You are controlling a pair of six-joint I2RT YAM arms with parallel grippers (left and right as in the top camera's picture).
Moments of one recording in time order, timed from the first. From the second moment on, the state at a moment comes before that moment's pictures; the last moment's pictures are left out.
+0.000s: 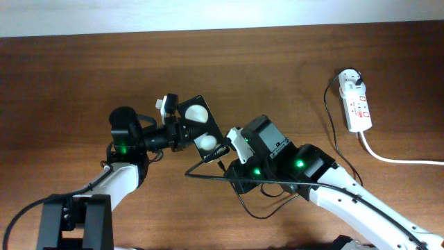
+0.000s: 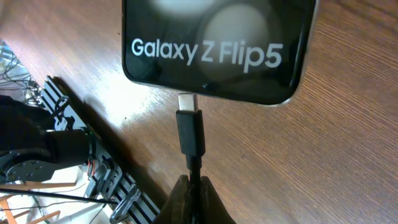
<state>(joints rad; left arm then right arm) -0.07 1.60 0.61 0.77 1.31 -1.20 0.71 1.32 1.05 -0.76 -0.40 0.32</state>
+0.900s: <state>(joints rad) -0.06 1.60 0.61 0.77 1.33 -1.20 0.71 1.32 1.05 -0.74 -0.41 0.36</state>
